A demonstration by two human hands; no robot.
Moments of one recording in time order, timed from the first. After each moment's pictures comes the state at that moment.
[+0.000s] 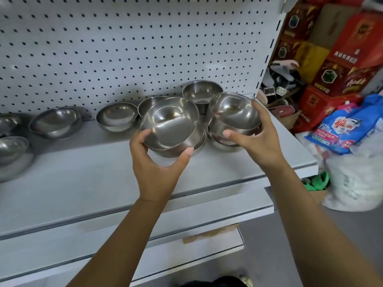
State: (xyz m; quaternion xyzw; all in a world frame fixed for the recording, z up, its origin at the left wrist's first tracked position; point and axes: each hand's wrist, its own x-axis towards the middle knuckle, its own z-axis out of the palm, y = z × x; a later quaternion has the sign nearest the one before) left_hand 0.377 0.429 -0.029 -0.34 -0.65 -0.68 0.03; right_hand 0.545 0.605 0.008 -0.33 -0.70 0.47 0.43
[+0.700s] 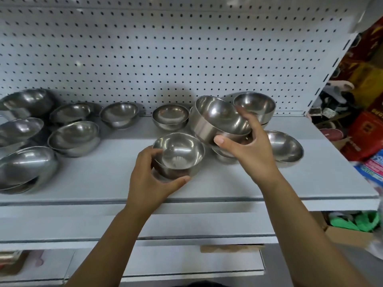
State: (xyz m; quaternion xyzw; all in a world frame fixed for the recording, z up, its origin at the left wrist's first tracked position) left_hand 0.303 0.323 -0.040 -0.36 -0.75 -0.55 -0.02; right_hand 0.449 0.515 0.035 -0.20 -0.71 0.57 0.37
